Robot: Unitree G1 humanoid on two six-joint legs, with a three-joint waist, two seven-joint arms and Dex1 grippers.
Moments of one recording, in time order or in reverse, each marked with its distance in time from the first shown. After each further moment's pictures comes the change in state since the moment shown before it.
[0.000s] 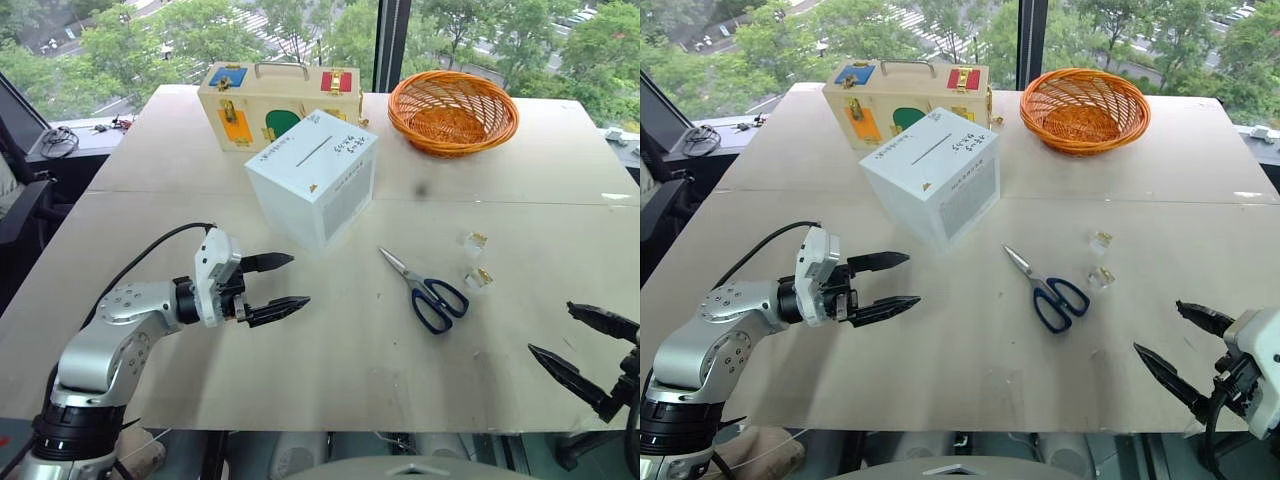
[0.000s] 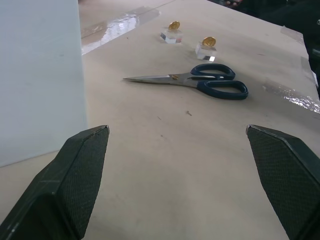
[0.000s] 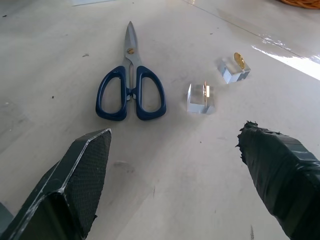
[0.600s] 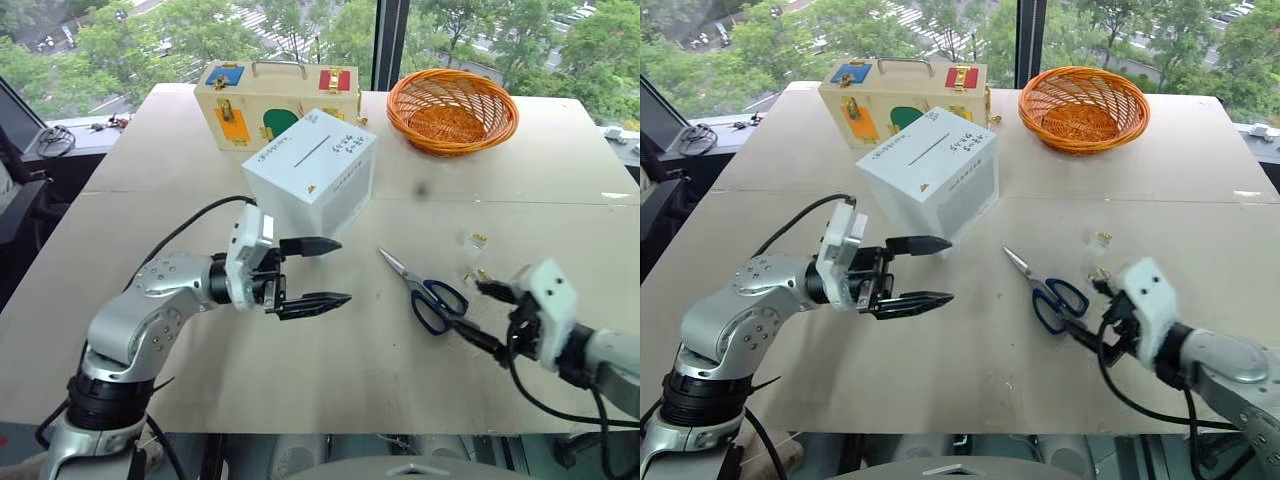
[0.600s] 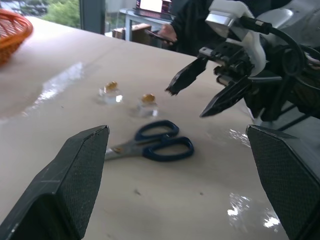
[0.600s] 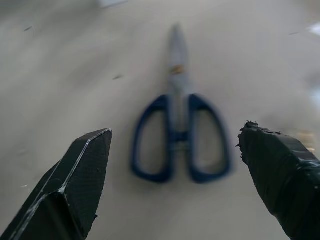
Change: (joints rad) left arm -0.151 -0.034 -0.106 -0.114 -0.115 0.085 -0.047; right arm -0.654 -0.103 0.641 0.030 0.089 0.475 -0.423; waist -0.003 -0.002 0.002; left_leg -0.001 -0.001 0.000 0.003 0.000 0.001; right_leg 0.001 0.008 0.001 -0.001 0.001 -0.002
